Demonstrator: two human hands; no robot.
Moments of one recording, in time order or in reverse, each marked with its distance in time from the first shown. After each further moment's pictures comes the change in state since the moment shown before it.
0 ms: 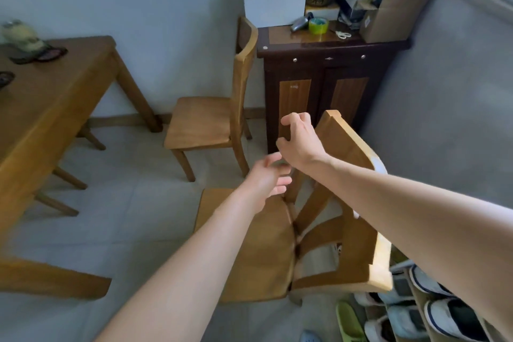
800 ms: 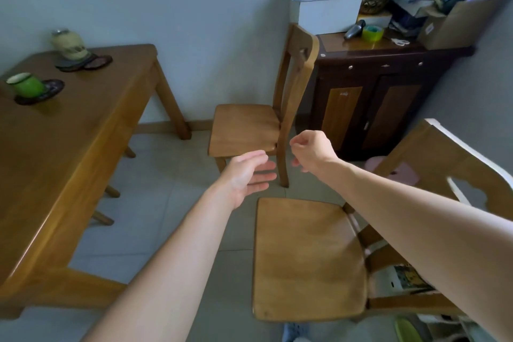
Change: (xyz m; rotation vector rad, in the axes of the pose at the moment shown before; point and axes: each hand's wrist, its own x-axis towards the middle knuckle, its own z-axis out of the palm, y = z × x) left_hand 0.003 -0.001 -0.286 -0.142 0.026 0.069; right_hand 0.039 -0.155 0.153 0.244 -0.046 0.308
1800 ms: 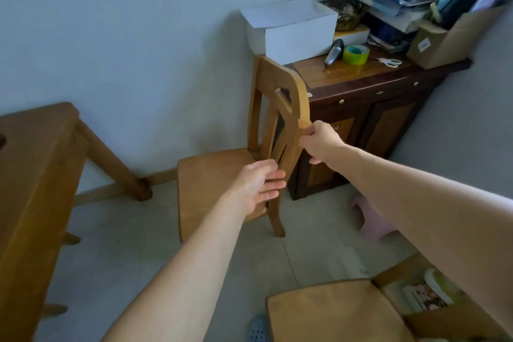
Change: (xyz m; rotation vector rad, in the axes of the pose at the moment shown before) left_hand 0.349 0.150 0.010 0.146 -0.231 -0.096; right_hand 0.349 -0.055 -0.020 0.003 0.153 0.233
